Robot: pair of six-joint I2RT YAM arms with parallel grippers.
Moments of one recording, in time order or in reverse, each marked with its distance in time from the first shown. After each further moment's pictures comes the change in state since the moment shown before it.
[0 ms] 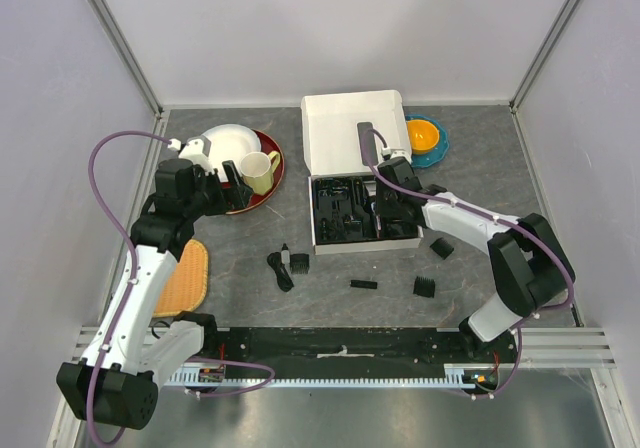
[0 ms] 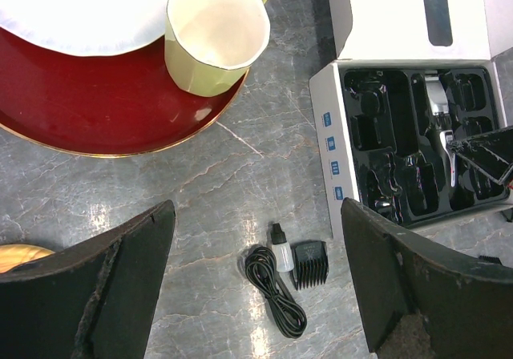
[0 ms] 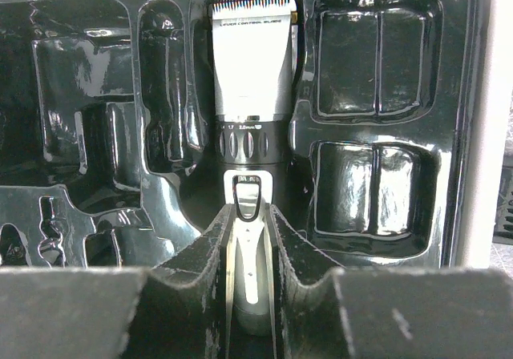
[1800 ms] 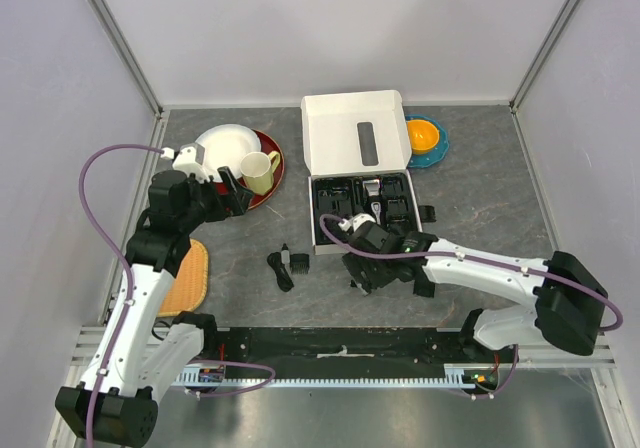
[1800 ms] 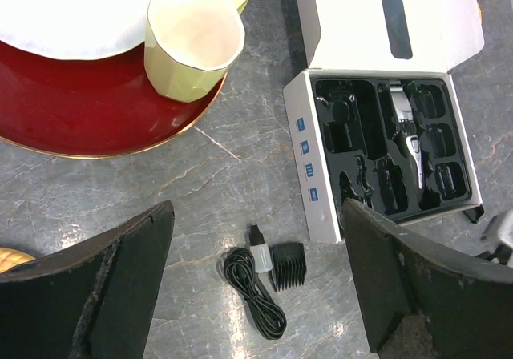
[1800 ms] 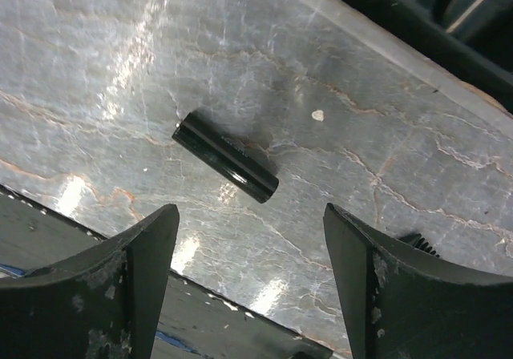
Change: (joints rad) left arm 0.000 -0.116 -0.061 0.034 0.031 -0.056; right arm 0.475 -0.294 -0.146 -0.406 0.019 -0.034
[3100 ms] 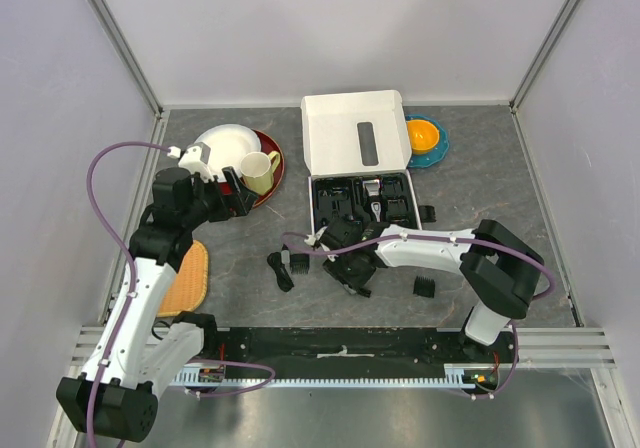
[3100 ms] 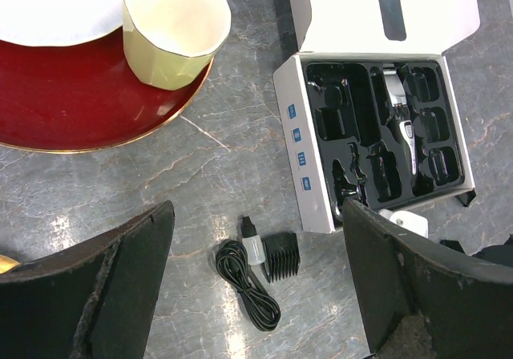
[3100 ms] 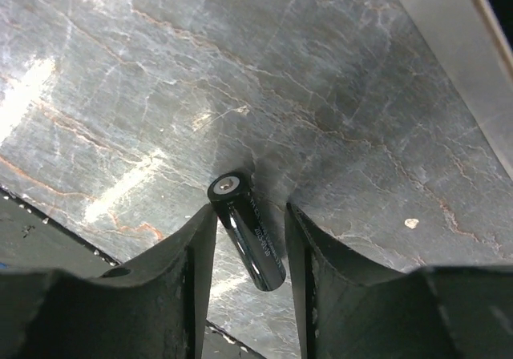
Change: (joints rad) left arm 0.000 0.042 0.000 -0.001 0.051 0.000; right arm 0.006 0.385 0.181 0.019 -0.226 -0.287
